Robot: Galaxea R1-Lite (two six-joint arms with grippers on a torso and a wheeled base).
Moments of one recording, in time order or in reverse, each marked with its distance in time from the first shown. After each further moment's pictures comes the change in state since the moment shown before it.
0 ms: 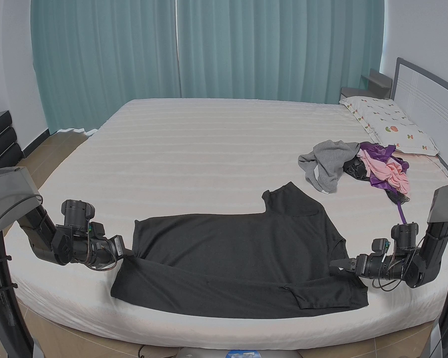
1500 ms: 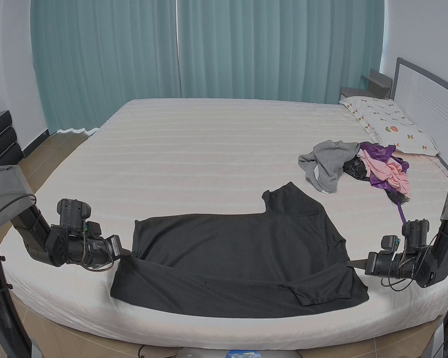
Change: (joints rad) left arm 0.000 -0.053 0.044 0.000 0.012 0.000; right arm -0.024 -0.119 0.076 0.027 0.005 -0.040
